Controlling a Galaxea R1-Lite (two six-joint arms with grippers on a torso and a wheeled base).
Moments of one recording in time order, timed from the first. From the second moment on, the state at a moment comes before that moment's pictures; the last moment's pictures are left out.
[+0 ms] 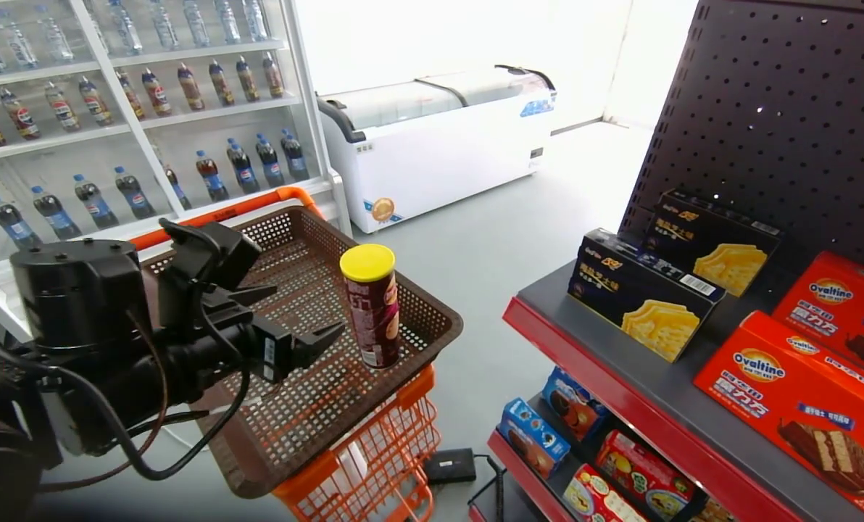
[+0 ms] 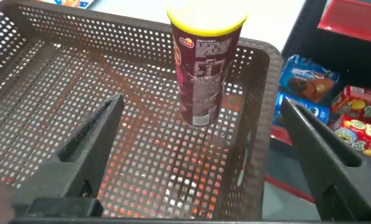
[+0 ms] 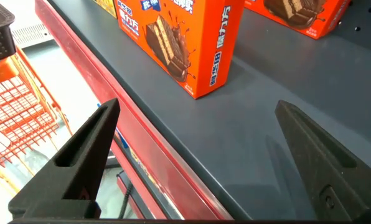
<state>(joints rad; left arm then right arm) -0.32 1.57 -0.59 -0.73 -0.09 0.14 0.00 0.00 0.00 0.00 -0.05 -0.01</state>
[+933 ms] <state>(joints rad) -0.33 2.04 -0.90 -0.94 -0.09 0.15 0.00 0.00 0.00 0.00 -0.05 -0.01</state>
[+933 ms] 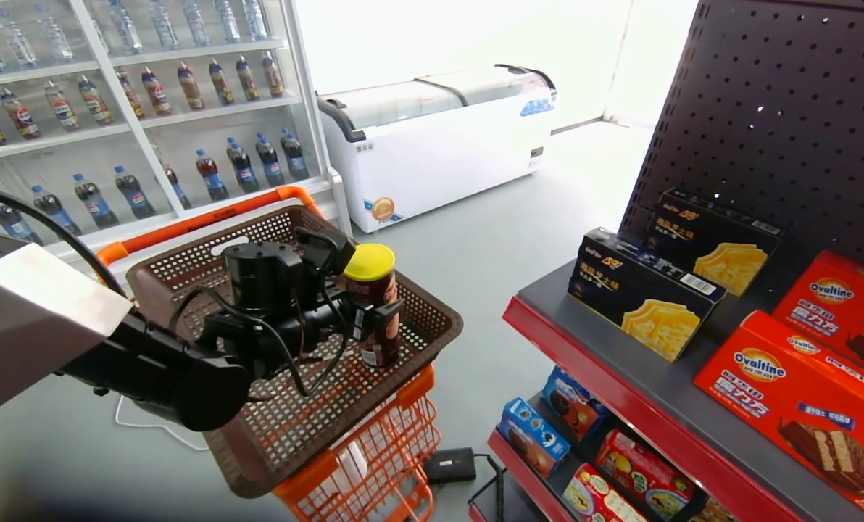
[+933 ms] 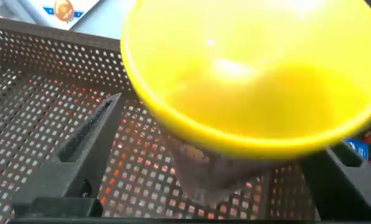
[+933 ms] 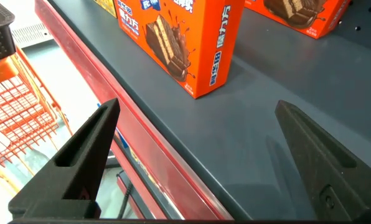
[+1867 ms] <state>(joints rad) -0.34 2.22 -1.05 -1.06 -0.08 0.15 0.00 0.00 0.00 0.00 -0.05 -0.01</state>
